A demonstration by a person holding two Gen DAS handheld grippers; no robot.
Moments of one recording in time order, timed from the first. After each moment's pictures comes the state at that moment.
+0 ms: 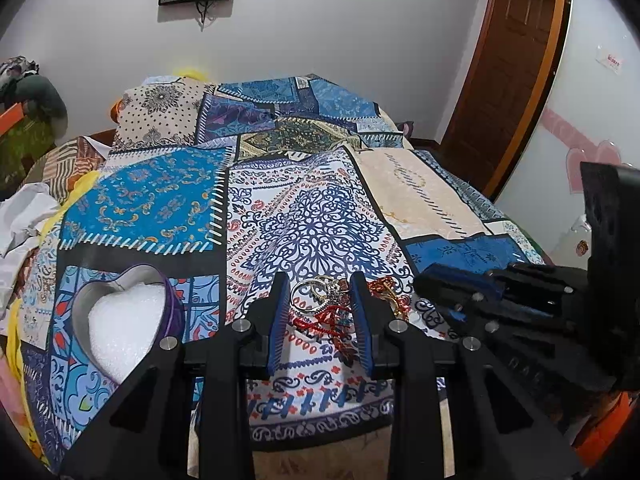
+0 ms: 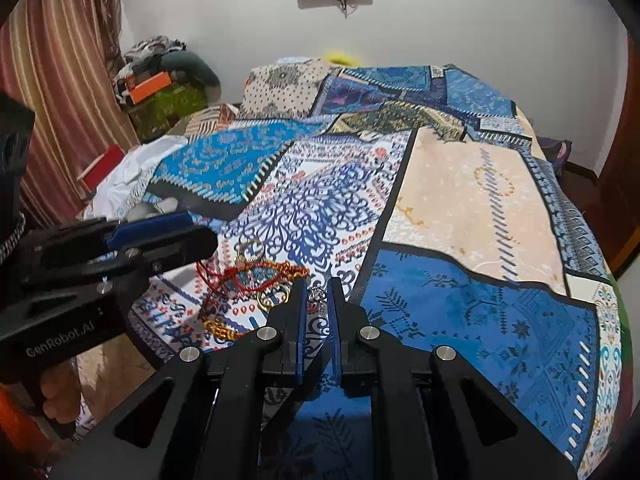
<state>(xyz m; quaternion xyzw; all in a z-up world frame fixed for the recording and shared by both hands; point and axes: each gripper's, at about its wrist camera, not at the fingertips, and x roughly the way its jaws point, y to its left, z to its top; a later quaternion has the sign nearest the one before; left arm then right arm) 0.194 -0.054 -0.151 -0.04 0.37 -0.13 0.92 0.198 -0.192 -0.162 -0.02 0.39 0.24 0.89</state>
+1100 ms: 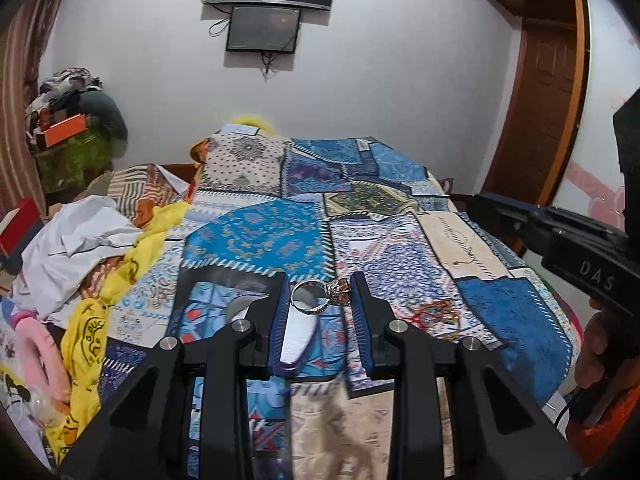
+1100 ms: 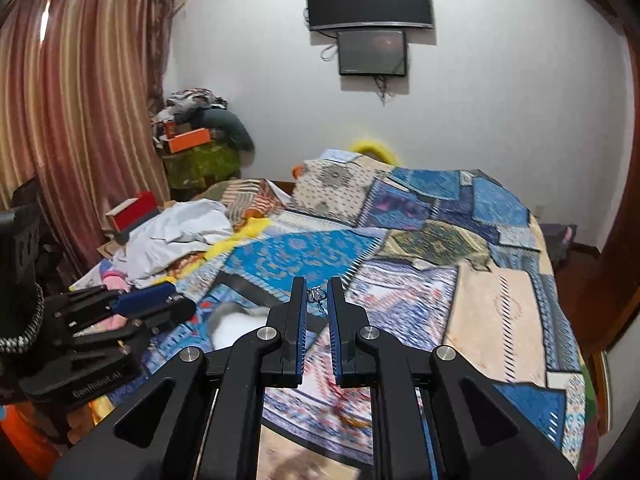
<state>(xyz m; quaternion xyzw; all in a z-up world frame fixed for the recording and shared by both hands) 0.123 0.053 -0.094 -0.06 0.29 -0.04 0.95 0.159 -0.111 -0.063 -0.04 0.26 0.27 0.93</state>
